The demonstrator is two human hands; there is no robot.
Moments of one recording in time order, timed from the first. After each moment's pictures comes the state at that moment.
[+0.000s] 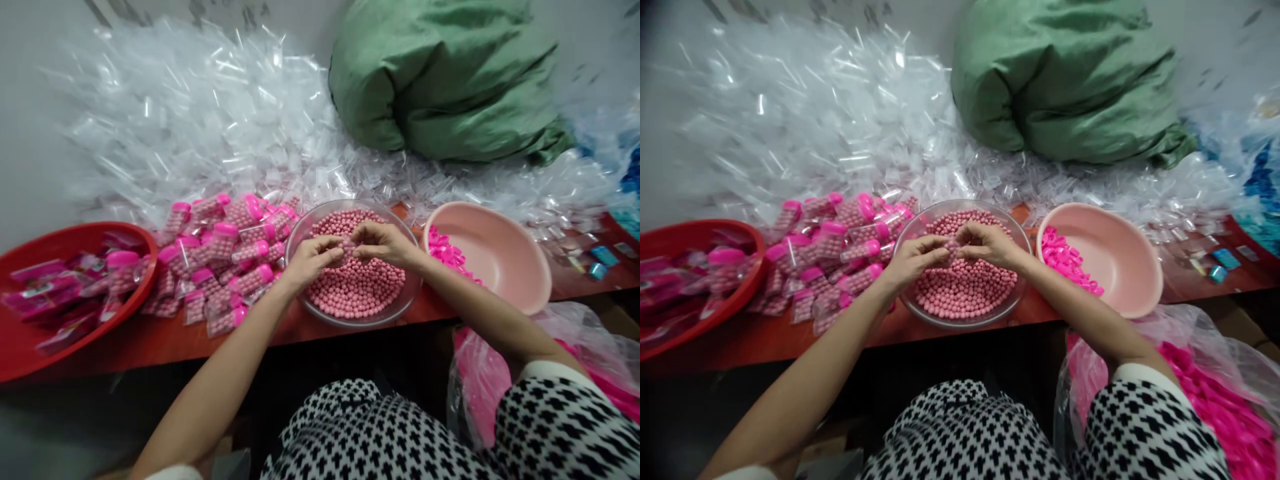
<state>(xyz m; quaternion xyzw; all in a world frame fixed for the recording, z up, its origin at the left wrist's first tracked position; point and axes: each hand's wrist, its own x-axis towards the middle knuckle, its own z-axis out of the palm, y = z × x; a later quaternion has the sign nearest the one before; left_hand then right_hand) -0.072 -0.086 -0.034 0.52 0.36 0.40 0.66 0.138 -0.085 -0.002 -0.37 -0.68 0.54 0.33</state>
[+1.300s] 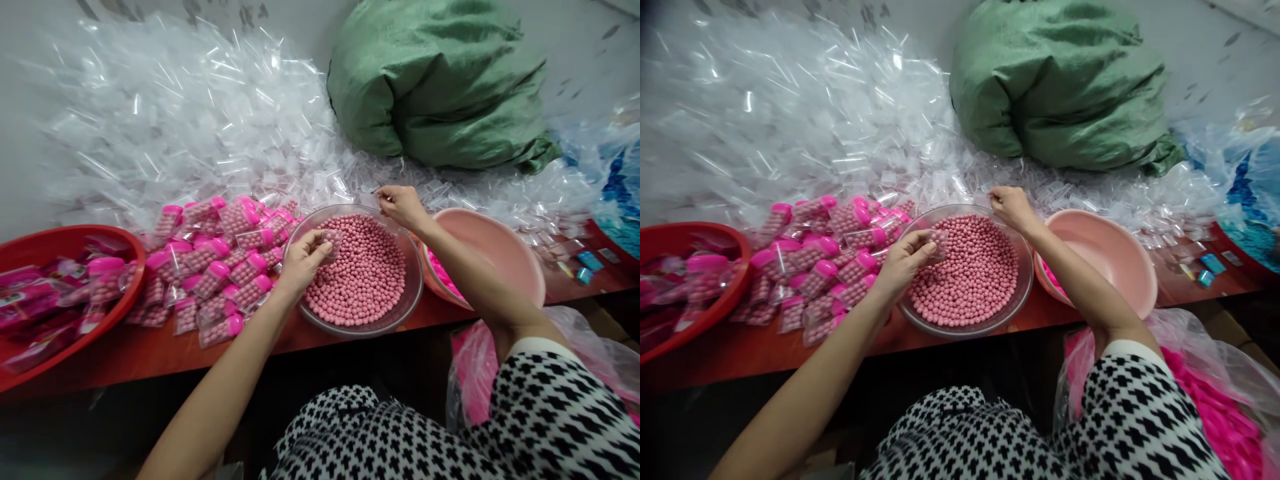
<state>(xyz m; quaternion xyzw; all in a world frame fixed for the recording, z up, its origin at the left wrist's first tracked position) -0.074 -0.083 -0.036 0.45 0.37 0.50 0.64 0.180 -0.002 0.017 -0.61 -0.76 0.03 0.20</state>
